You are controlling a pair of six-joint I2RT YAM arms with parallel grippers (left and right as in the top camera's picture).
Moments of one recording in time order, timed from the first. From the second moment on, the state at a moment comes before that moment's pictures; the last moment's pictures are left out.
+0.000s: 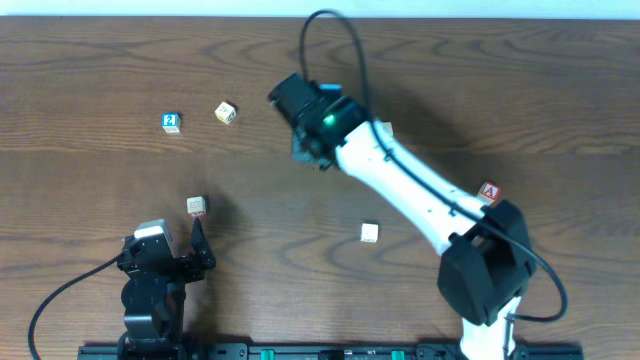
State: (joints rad) left arm 0.00 0.01 0.14 -0.51 -0.12 -0.17; right arm 0.70 2.01 1.77 -0.99 0.23 0.73
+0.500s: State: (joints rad) left arm 0.00 0.01 0.14 -0.51 -0.12 -0.17; right arm 0.66 2.21 1.77 -0.97 0.13 0.79
